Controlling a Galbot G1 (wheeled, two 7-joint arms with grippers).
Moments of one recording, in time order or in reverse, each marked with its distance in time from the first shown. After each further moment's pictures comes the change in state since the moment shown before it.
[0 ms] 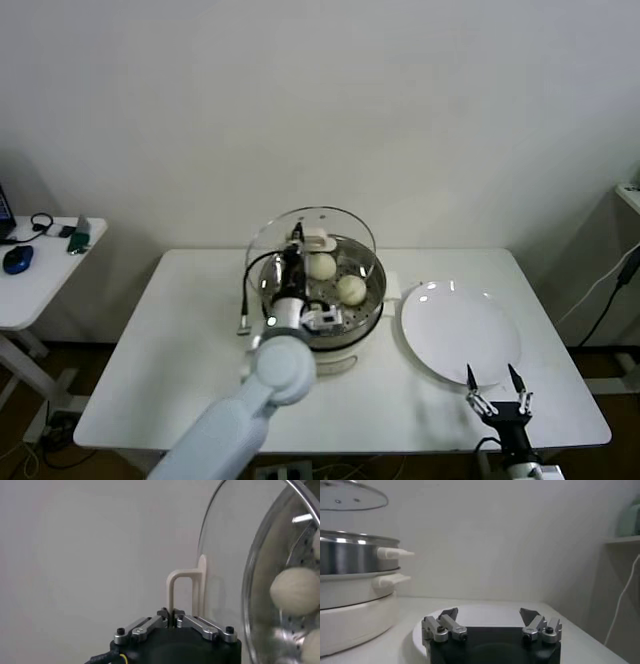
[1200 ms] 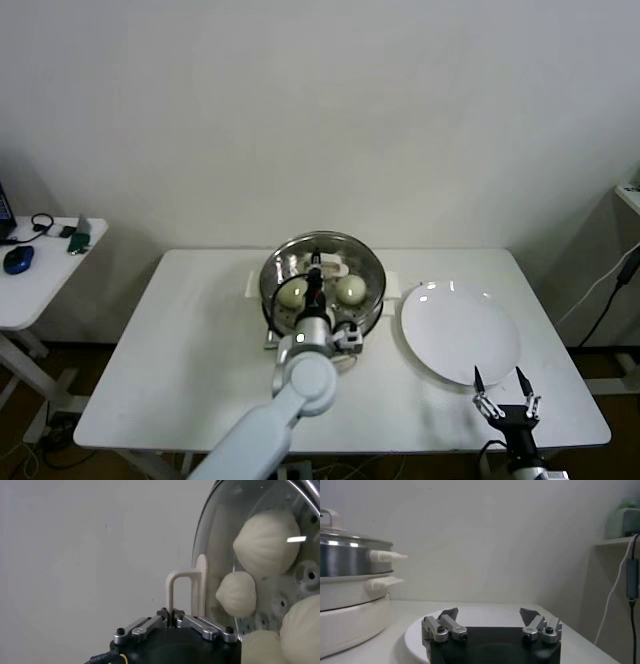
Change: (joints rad) left arm 0.026 -0.073 0.033 0.170 0.137 -0.001 0.005; right arm -0.007 0.006 0.014 -0.013 0.012 0.028 0.001
